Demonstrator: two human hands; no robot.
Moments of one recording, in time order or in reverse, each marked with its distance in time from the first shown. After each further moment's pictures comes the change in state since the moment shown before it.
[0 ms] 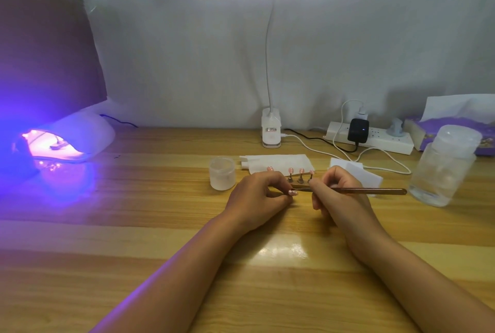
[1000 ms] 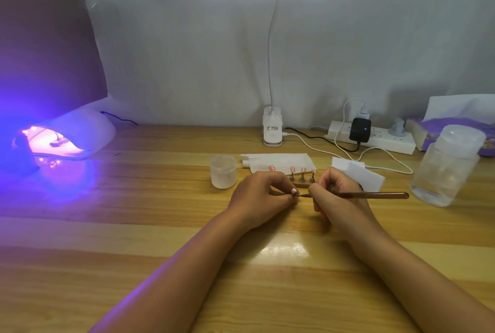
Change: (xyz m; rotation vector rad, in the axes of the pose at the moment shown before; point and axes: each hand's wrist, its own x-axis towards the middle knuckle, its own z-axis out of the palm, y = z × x) left_hand 0.004 -0.001 0.003 -0.013 -0.011 -0.050; right_hand 0.001 0.003 0.002 -0.118 -0.013 -0.035
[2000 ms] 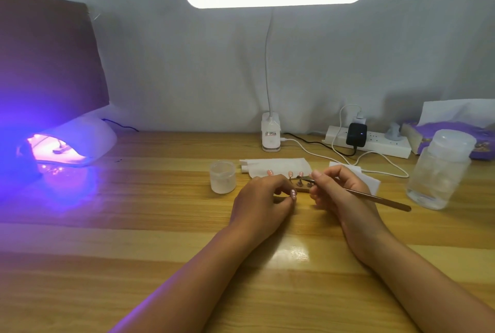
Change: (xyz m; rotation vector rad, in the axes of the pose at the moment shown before) left_hand -0.014 0.013 0.009 0.107 0.159 0.077; right_hand -0.002 -0.006 -0.009 0.401 0.002 0.030
